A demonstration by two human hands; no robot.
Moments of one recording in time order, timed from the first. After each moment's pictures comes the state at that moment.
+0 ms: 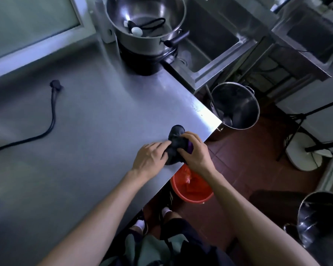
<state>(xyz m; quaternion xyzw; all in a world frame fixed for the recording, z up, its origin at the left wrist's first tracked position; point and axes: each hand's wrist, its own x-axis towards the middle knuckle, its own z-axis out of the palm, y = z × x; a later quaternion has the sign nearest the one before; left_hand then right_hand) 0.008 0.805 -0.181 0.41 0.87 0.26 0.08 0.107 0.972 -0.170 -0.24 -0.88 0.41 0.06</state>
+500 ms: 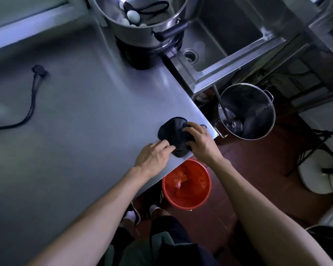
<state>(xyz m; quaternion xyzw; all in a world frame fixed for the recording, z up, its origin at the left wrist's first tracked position) 0.007 0.919 -0.210 0.43 0.88 0.20 0.08 0.057 1.127 -0.210 -0.09 -0.95 0.29 -0.06</state>
